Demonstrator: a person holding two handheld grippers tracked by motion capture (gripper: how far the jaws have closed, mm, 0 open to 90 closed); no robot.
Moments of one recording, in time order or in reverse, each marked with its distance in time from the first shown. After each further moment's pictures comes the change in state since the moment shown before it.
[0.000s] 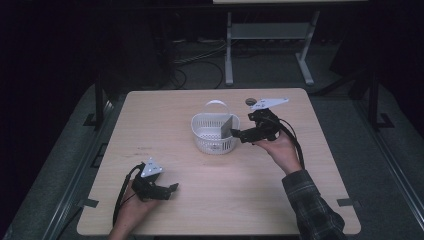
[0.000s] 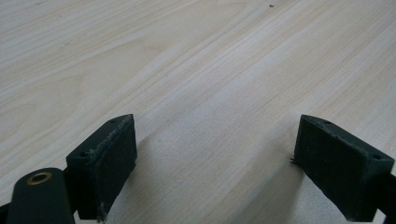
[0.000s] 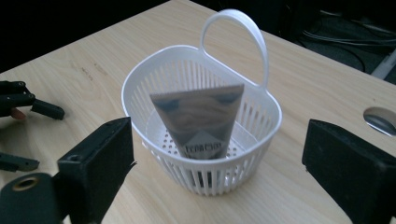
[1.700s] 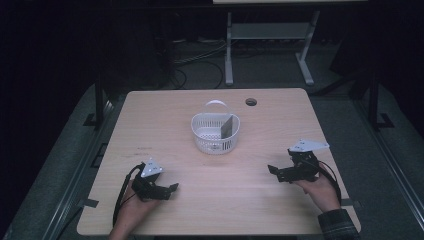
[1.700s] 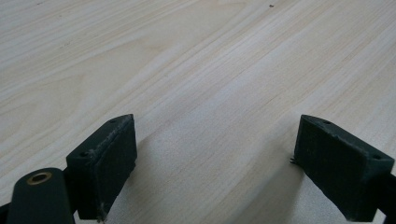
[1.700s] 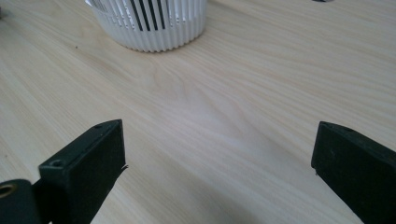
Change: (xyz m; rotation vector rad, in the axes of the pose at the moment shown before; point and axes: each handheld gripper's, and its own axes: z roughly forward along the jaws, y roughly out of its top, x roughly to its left) left arm 0.000 0.000 0.000 -0.003 0.000 -0.002; right arm -0.018 -0.132 -0.062 0.075 -0.140 0.066
